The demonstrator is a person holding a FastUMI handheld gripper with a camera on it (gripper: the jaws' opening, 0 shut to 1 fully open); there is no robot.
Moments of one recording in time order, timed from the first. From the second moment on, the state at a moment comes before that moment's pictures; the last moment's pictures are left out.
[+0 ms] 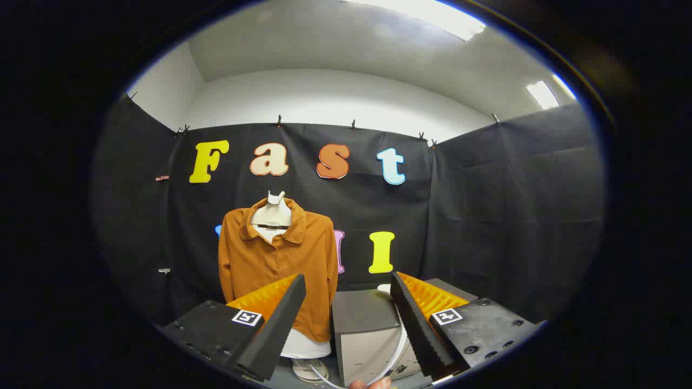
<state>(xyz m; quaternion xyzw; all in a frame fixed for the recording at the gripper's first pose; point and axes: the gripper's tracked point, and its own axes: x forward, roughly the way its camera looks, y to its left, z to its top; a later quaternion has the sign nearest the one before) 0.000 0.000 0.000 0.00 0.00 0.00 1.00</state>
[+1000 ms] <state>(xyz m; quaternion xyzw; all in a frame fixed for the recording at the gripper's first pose) 0.011 -0.014 -0.014 0.00 0.02 -0.01 1.00</state>
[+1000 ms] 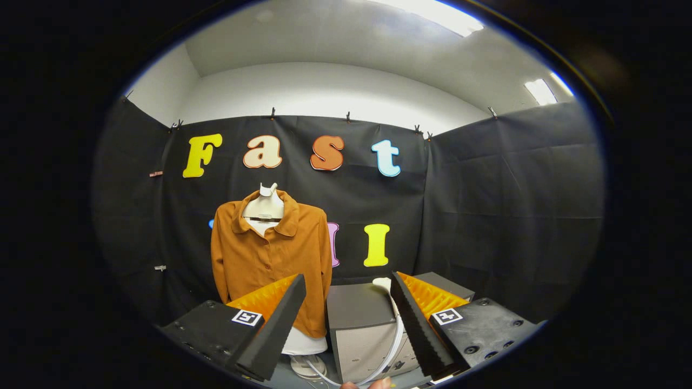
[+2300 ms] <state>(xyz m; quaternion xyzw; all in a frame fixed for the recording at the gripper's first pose) 0.239 -0.171 -0.276 0.03 0.37 -0.03 0.93</state>
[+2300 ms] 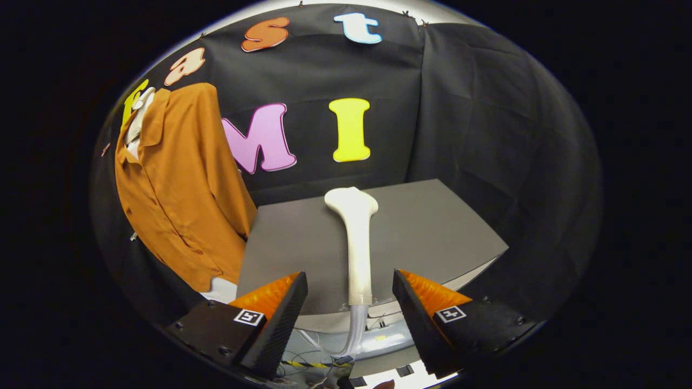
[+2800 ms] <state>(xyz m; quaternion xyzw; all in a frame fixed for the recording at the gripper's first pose) 0.271 -0.185 -0.359 0.03 0.45 -0.03 0.89</state>
